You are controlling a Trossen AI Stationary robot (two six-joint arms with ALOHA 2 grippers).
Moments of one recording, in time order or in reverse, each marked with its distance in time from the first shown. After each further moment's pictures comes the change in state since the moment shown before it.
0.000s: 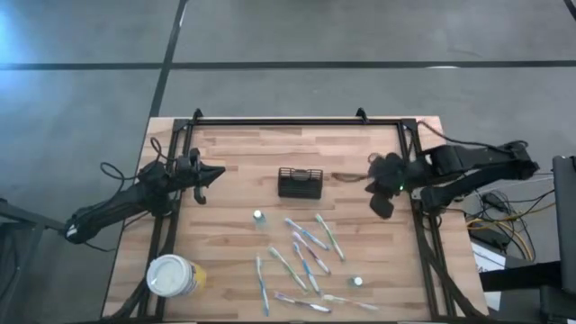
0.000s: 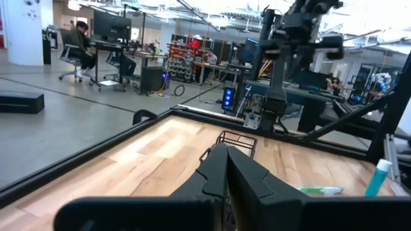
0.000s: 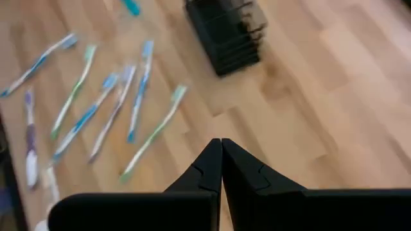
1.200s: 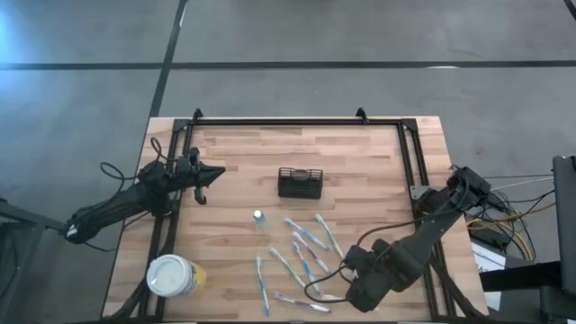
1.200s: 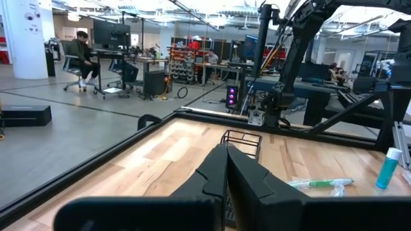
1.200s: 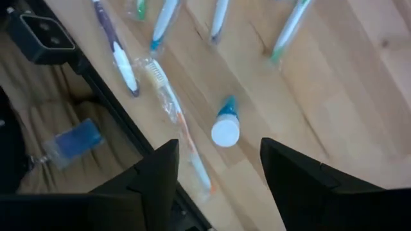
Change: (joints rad) left arm 0.000 0.001 0.000 0.000 0.000 0.062; right arm 0.558 0.675 0.373 -0.027 -0.123 0.770
